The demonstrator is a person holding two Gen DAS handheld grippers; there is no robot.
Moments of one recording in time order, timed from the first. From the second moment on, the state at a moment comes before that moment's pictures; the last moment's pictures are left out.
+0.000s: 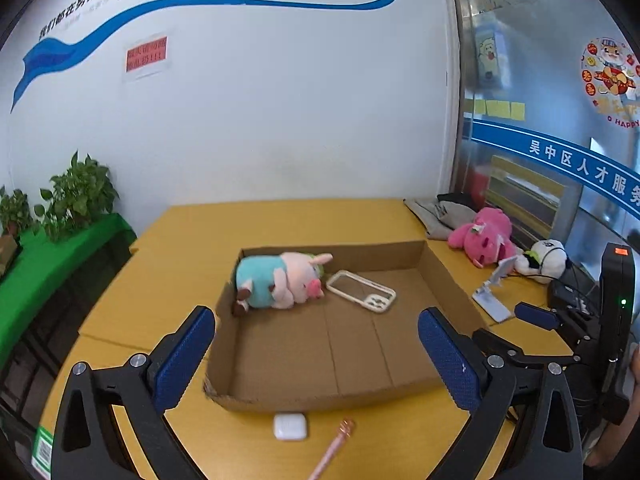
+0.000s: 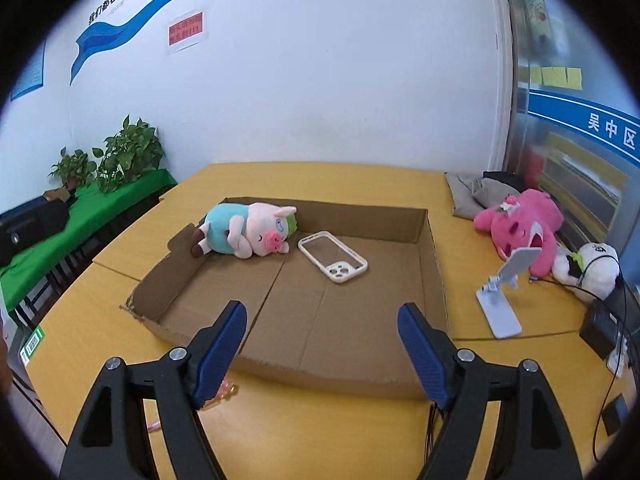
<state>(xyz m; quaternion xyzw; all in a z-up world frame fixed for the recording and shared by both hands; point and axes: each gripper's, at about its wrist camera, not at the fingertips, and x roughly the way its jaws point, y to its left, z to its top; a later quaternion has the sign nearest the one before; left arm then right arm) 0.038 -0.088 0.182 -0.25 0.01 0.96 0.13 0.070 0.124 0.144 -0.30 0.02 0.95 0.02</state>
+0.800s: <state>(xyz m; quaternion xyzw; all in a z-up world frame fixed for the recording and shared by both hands) 0.027 -0.068 0.123 -0.30 0.00 0.94 0.16 0.066 0.116 0.103 -0.33 0.00 0.94 0.04</state>
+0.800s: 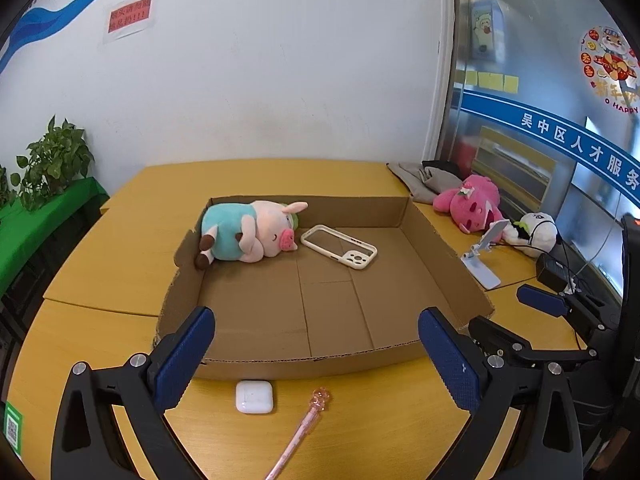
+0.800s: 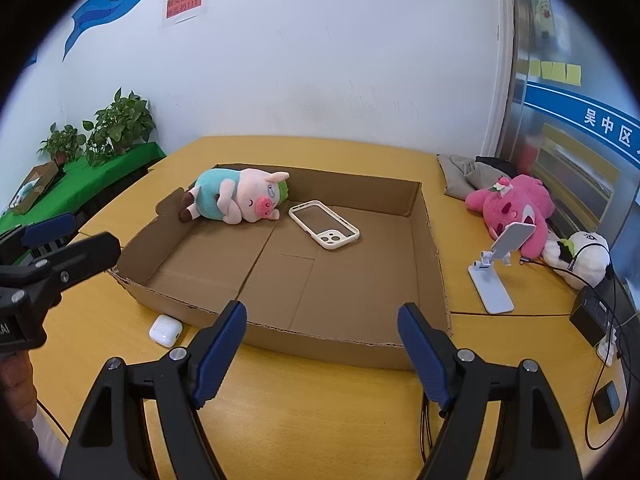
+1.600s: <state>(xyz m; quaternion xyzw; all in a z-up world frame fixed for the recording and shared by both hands) 0.009 -0.032 0.060 -0.41 -0.04 0.88 0.26 0.112 0.212 0.008 -0.43 0.03 0.90 0.10</state>
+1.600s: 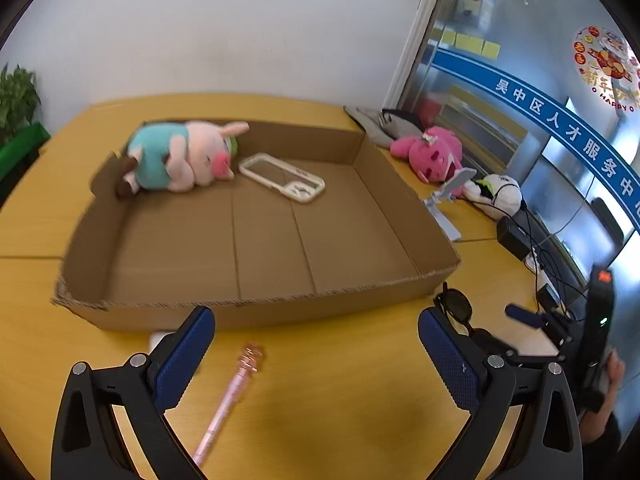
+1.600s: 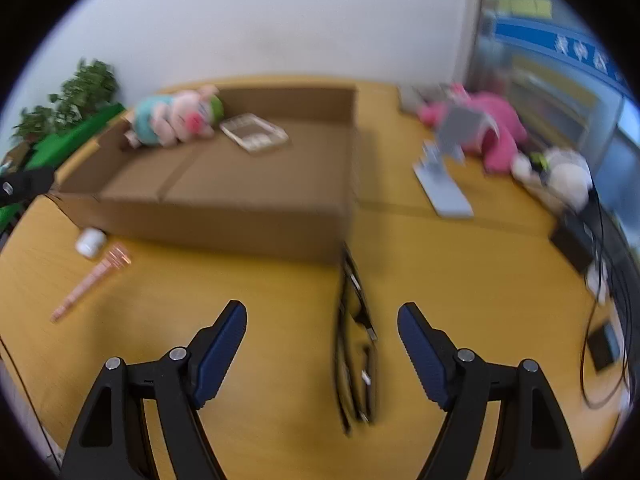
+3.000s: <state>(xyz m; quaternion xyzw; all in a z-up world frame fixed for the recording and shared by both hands) -0.015 0.116 -0.051 -0.60 -0.08 0.71 0.37 0.151 0.147 -0.047 -0.47 0.00 0.88 0.05</state>
